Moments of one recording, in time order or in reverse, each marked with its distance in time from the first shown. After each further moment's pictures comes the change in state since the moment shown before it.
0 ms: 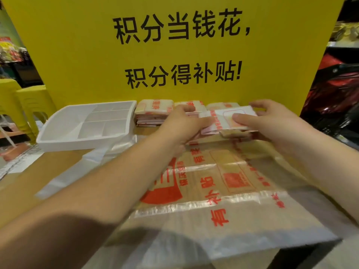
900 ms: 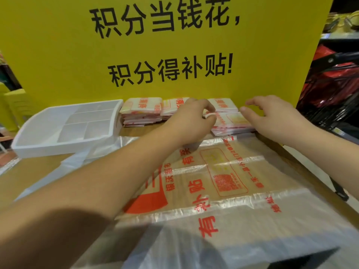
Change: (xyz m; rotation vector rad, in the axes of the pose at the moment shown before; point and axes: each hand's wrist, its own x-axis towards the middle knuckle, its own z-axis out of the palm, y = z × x) left_hand 0.038 -0.004 0.028 0.953 -0.136 0.458; right_hand 0.035 0.031 -0.030 -0.803 0.052 -0.318
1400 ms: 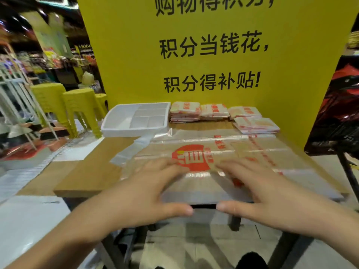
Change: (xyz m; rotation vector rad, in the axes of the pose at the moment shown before) left_hand -0.277 -0.030 -0.081 0.283 -0.222 -0.009; right_hand -0.194 -0.123 -0.033 0.004 -0.440 -0.507
